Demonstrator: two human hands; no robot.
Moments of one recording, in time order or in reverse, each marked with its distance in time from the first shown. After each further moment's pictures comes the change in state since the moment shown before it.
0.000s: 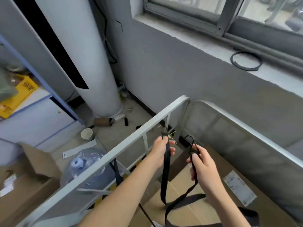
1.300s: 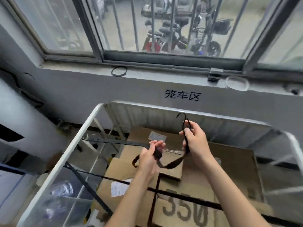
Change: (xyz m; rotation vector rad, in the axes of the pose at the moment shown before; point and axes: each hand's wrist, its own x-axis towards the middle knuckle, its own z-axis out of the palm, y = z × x) left_hand -0.374 -0.154 0.148 -0.012 -0.390 0.062; right_hand -0.312 -0.019 -0.267 0.283 0.530 -0.044
